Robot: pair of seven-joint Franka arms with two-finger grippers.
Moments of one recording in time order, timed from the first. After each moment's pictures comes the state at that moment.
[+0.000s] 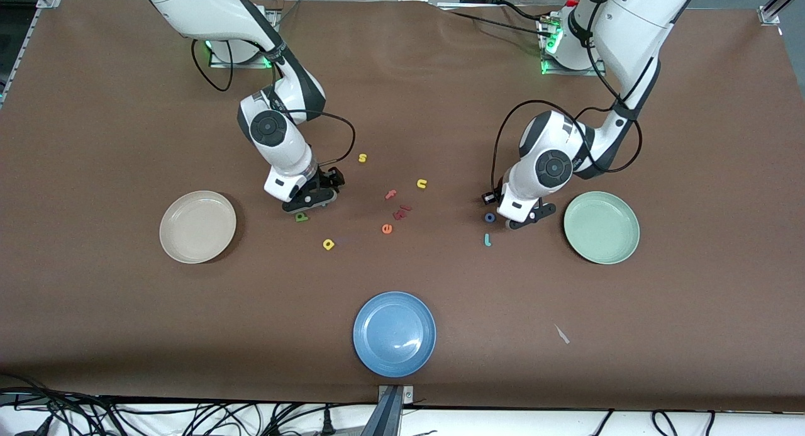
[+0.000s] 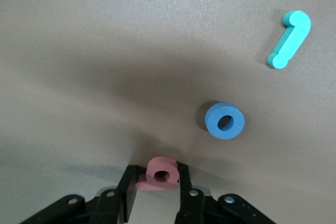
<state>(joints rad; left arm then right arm) -0.16 0.54 -0.28 -2.04 -0.06 2.41 -0.80 0.39 0.48 0.13 -2.13 -0.03 2.67 0.24</state>
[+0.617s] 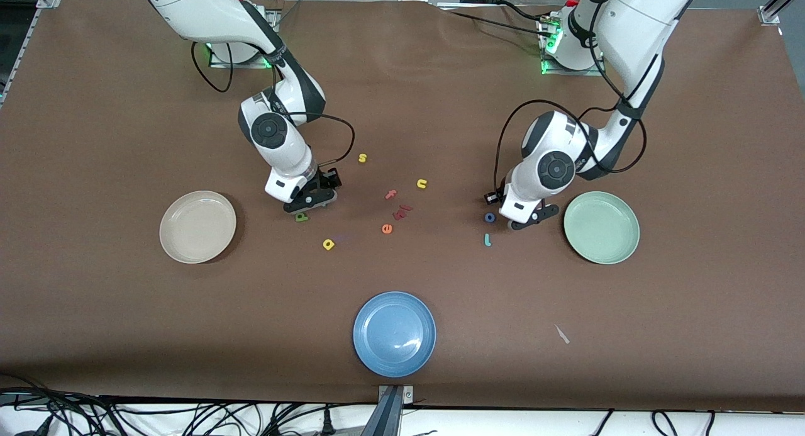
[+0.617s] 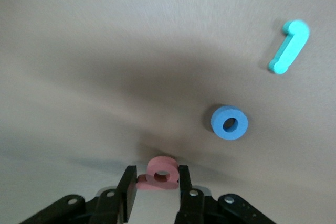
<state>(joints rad) -0.15 0.50 -0.27 -2.01 -0.05 2.32 -0.75 0.39 0.49 0.13 -2.13 -0.03 2.67 0.21</state>
